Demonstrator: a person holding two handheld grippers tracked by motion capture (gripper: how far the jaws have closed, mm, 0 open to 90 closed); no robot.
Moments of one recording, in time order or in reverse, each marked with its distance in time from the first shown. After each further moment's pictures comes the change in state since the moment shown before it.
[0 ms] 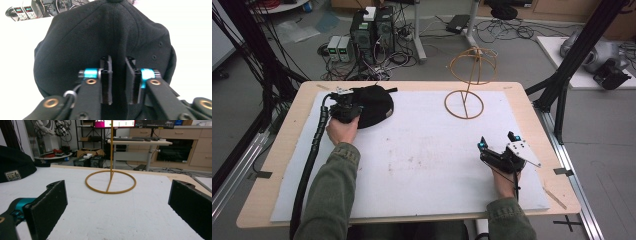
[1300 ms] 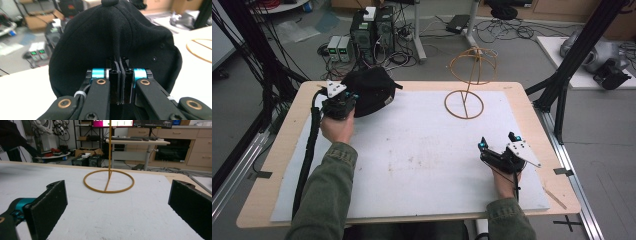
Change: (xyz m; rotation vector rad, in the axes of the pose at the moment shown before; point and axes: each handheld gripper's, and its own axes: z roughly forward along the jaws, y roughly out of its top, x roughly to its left) left arm -0.017 0.020 -0.059 -0.303 0.034 0.103; right arm 0.000 0.000 -0.001 0.003 -0.016 -0.007
